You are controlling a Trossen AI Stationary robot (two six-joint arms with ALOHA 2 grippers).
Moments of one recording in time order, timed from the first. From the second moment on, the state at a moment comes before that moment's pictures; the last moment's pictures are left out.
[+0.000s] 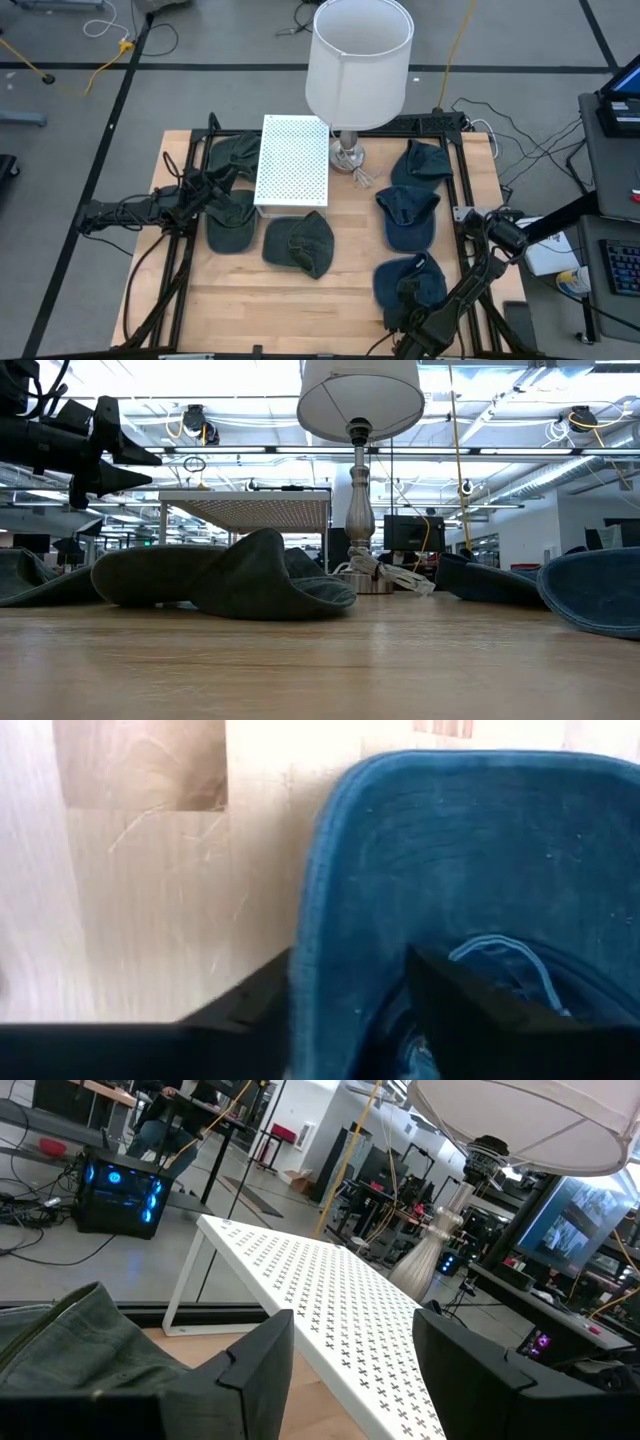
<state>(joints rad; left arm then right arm) 0.02 0.01 0.02 0.06 -0.77 -0.42 0.91 1.98 1.39 -1.11 0.27 0.88</state>
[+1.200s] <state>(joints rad) 0.02 0.01 0.02 0.06 -0.77 -0.42 0.71 1.37 1.39 -0.90 0.40 0.72</state>
